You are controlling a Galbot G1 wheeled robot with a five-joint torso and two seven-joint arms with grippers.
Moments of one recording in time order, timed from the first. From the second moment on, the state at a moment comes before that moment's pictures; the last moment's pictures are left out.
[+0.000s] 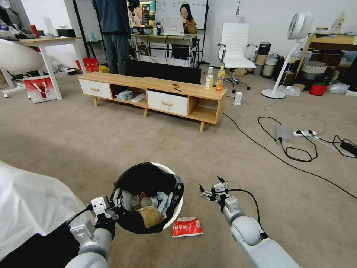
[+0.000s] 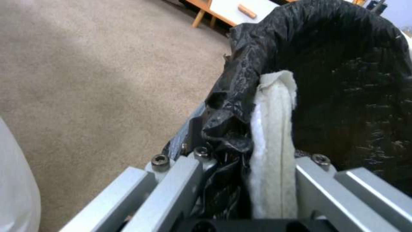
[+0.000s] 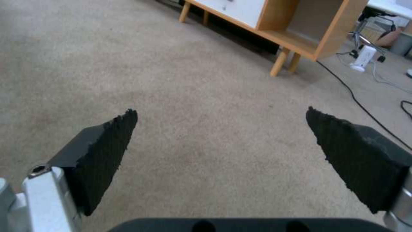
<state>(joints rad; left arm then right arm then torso) 1.48 -1.42 -0.53 -2.20 -0.52 0.38 -0.28 -0.93 1.15 0.06 1.44 0.20 -0.05 0.08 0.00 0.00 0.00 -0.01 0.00</state>
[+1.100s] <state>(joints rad) 1.49 -1.44 -0.55 -2.22 -0.51 0.38 -0.28 -0.56 1.33 -0.06 0.83 -0.31 0.42 -0.94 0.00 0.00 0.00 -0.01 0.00</state>
